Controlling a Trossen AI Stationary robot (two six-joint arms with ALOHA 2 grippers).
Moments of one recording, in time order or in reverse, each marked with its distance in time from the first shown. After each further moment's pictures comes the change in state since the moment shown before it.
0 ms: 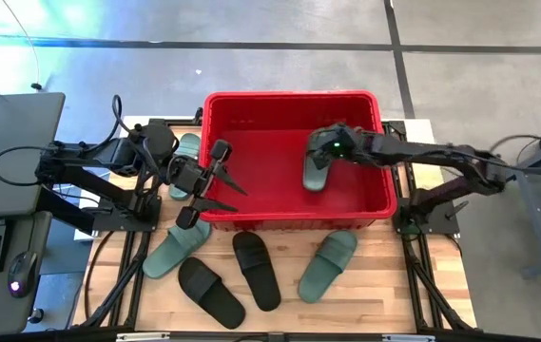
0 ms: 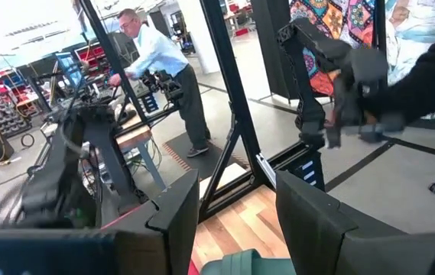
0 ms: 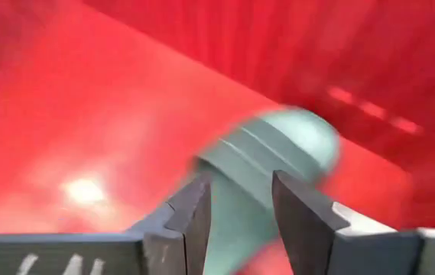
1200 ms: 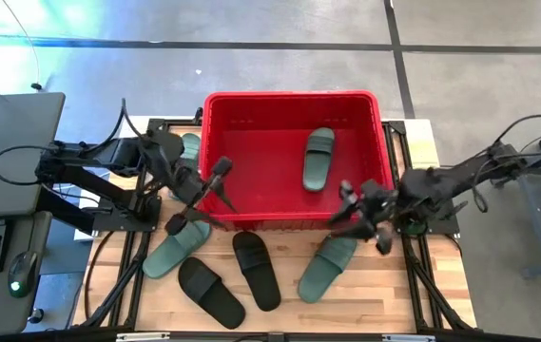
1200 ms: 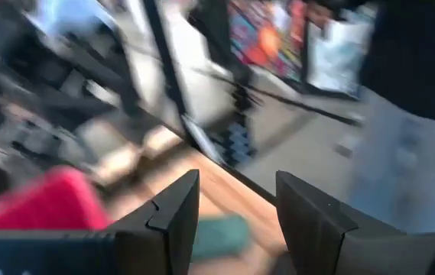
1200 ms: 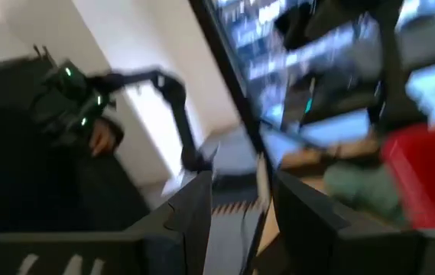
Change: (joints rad) left arm -0.033 0.000 0.000 -0.225 0.165 -0.012; right arm 0.757 -0.286 0.001 0.547 -0.420 -0.017
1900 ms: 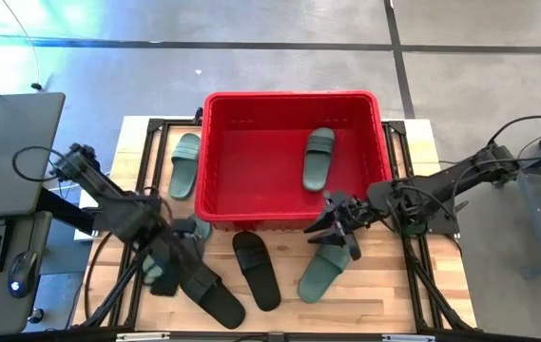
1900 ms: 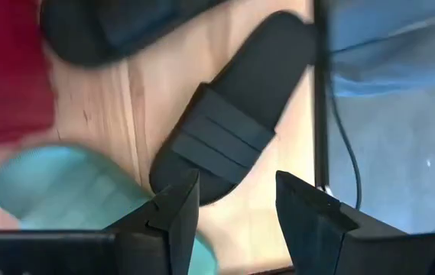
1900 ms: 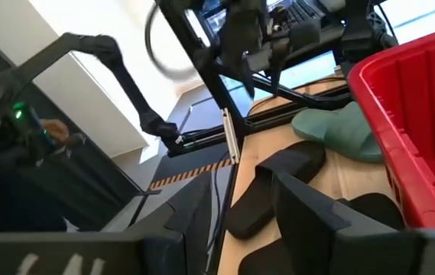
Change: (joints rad) left arm -0.537 0.237 -0.002 -0.699 -0.471 -0.992; right arm -0.046 0.140 -0.001 -0.037 0.005 0.069
